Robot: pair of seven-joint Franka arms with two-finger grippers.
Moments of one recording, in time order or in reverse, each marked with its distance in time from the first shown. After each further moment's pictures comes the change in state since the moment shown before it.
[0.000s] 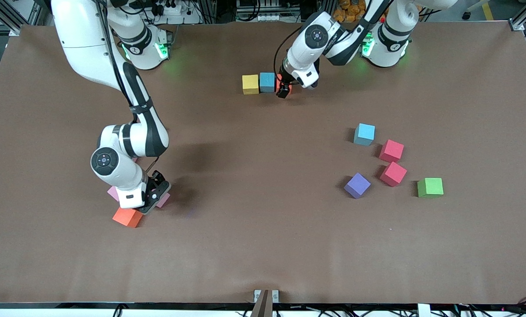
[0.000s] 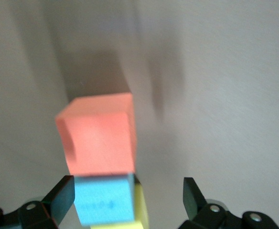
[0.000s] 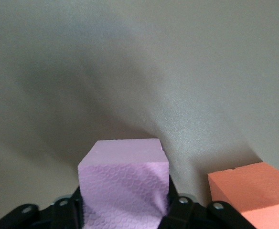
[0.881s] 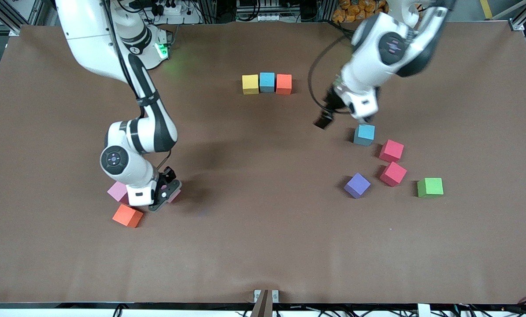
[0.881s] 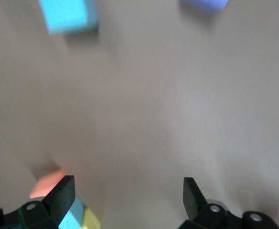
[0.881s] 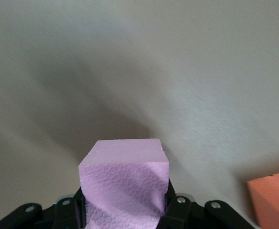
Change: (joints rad) left arm 0.314 -0.203 0.277 0.279 0.179 -0.587 0.685; right arm 0.077 -0.046 0.017 0.038 0.011 -0.132 0.235
